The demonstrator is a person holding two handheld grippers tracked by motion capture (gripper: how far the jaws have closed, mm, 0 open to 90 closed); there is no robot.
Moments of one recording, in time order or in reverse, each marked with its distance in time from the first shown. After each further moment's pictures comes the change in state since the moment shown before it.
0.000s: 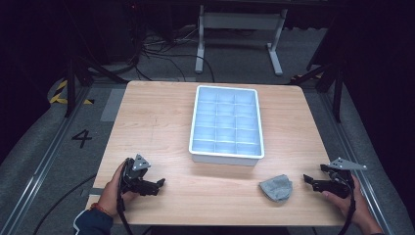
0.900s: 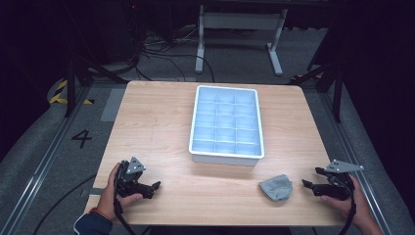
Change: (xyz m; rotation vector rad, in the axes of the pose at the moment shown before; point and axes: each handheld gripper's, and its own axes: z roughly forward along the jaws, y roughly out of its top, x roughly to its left) left arm 0.006 -0.011 -0.010 0.005 -0.012 0.020; right arm 0.017 0.007 -0.013 0.049 0.083 -0.132
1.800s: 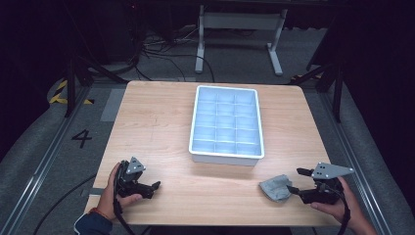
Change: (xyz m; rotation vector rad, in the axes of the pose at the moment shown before) left arm 0.000 0.000 0.000 -0.003 0.003 -0.002; right arm 0.057 0.041 -0.014 -0.078 0.165 -0.189
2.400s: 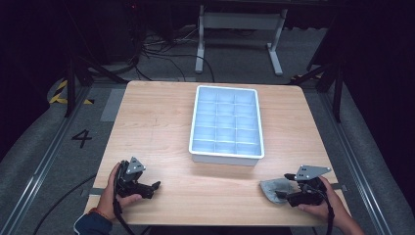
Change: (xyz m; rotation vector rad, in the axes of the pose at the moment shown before) left arm 0.000 0.000 0.000 0.000 0.000 0.000; right arm 0.011 -0.006 0.038 0.099 0.064 0.016
